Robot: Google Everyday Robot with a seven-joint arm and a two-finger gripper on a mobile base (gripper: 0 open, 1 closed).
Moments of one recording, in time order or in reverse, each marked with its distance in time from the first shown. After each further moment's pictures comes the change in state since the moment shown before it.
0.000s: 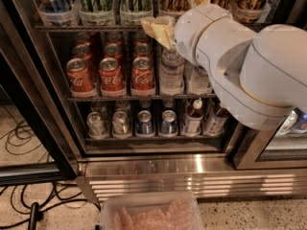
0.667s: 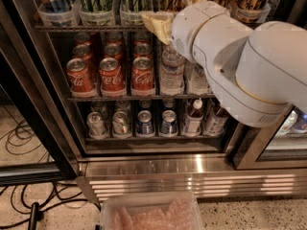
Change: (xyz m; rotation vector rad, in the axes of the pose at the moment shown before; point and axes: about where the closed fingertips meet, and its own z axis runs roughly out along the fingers) arm -0.005 -0.002 0.004 0.012 -0.006 0.013
